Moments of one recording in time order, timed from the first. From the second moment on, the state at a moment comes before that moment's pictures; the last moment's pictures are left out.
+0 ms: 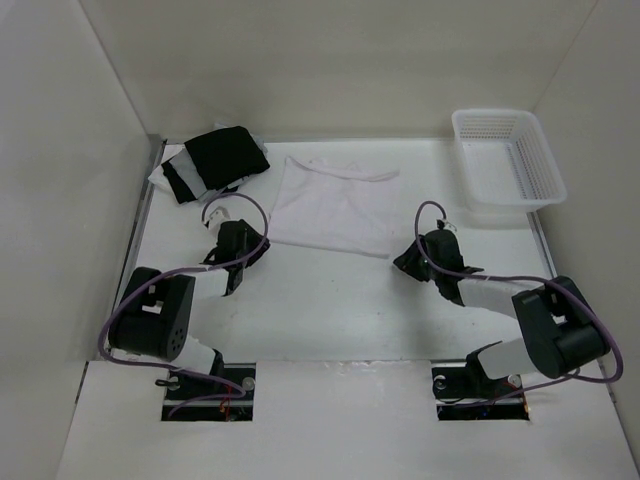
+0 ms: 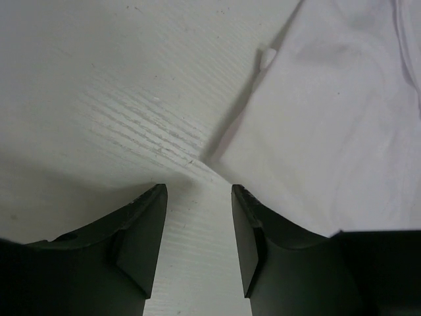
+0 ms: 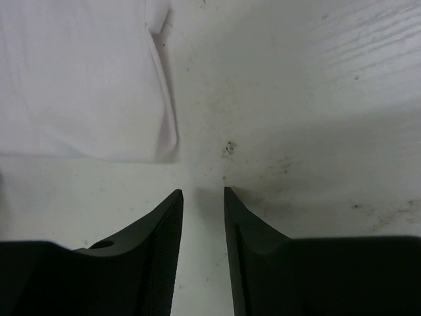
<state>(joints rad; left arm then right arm) -0.23 1.49 0.48 0.39 -0.15 -0.89 0.37 1.40 0.45 0.26 0.01 0.83</state>
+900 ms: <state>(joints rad) -0.23 1.66 0.54 0.55 -0.09 -0.97 0.34 1.61 0.45 0.59 -0.11 1.02</state>
